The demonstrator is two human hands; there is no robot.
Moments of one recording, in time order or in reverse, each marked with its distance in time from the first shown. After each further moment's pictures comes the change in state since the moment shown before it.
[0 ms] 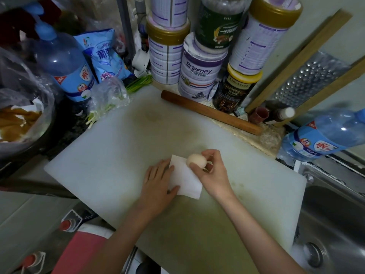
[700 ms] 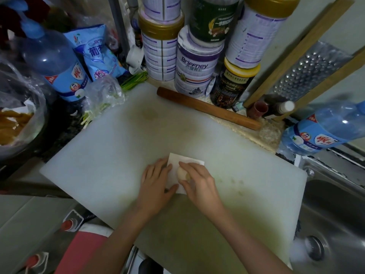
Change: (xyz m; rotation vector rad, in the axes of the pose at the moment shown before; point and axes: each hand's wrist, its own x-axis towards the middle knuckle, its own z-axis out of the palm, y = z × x) left_hand 0.002 -0.001 0.003 -0.035 0.044 -0.021; right_hand -0.018 0.033 0.015 -0.516 -0.081 -0.541
